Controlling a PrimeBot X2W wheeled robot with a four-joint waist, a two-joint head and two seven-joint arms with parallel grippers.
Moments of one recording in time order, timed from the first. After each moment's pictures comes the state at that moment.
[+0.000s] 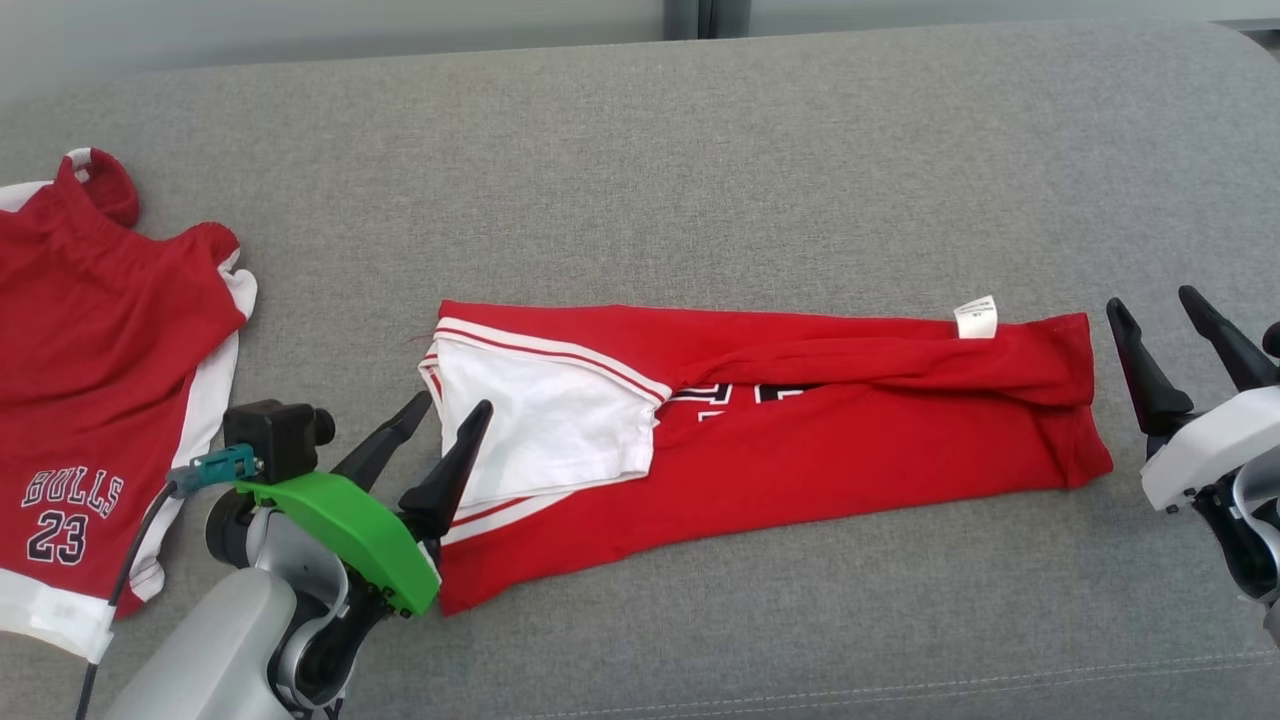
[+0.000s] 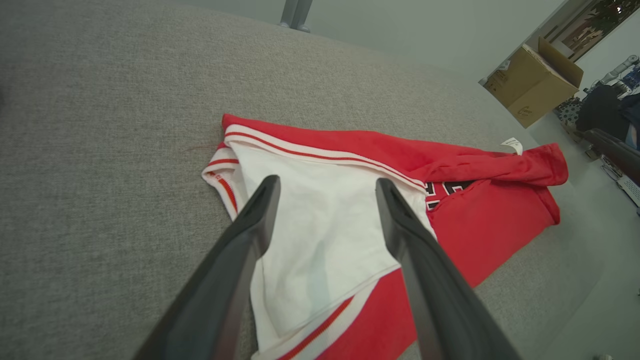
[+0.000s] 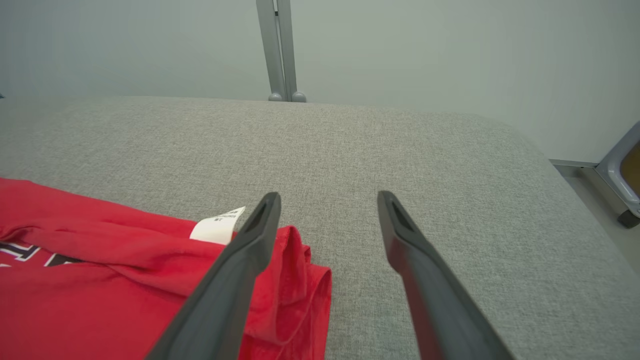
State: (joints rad) left arm -0.35 0.33 -0.63 0.25 -0.94 -0.09 -0.05; right arm -0.31 -0.51 0.36 0.48 0.53 0.10 -0.25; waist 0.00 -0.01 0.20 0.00
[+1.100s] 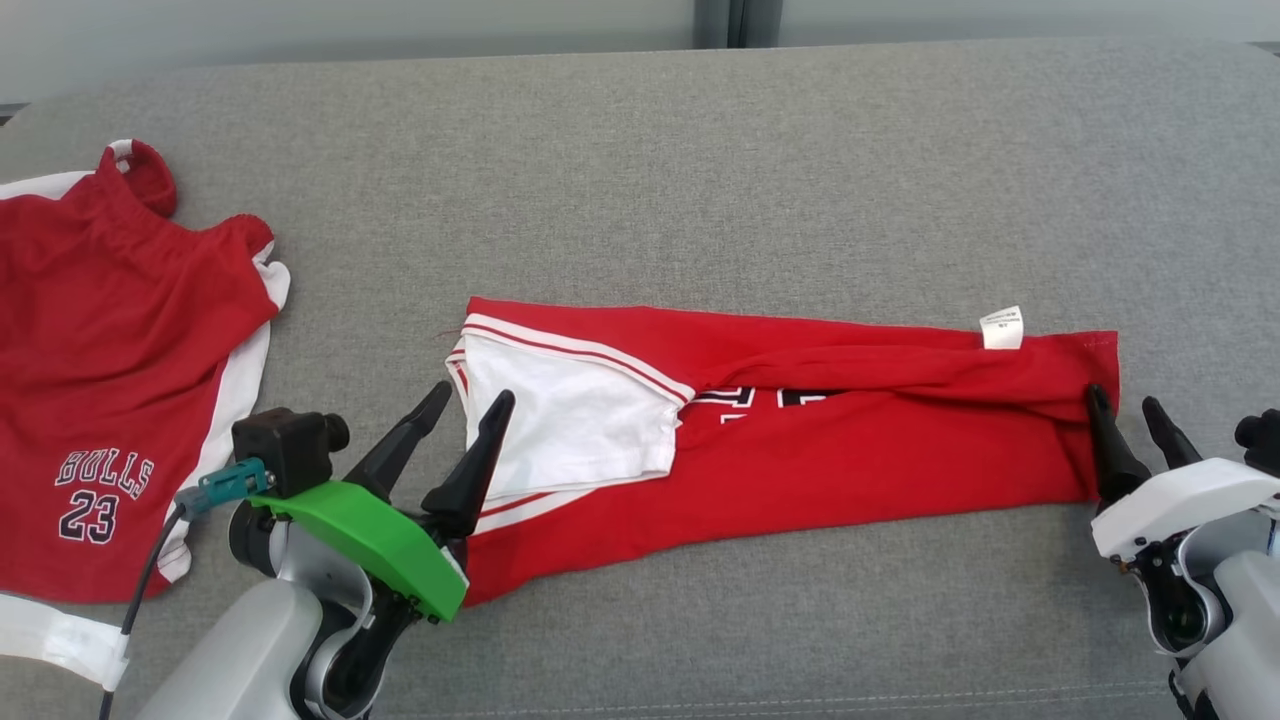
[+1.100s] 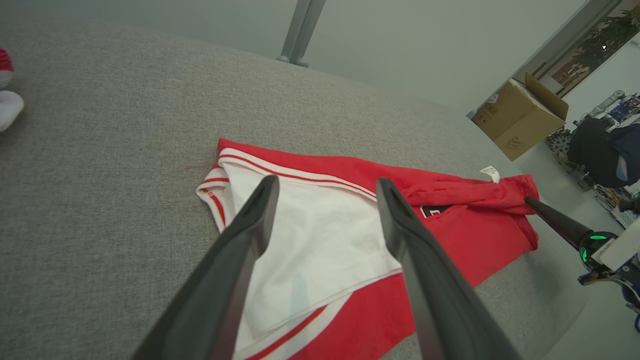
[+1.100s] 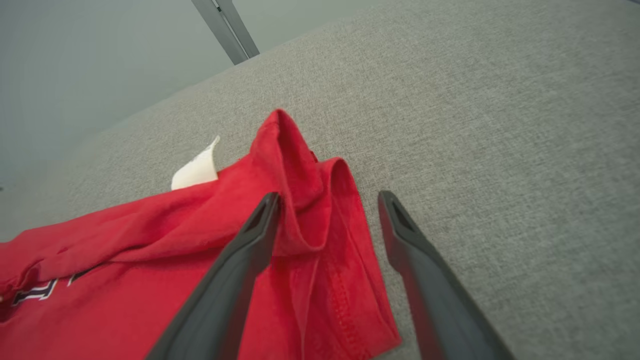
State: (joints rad) left arm -0.31 0.32 -0.63 0.15 -0.94 -0.03 -0.10; right arm -0.24 -0.33 0.24 0.66 0.72 0.10 -0.25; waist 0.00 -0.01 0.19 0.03
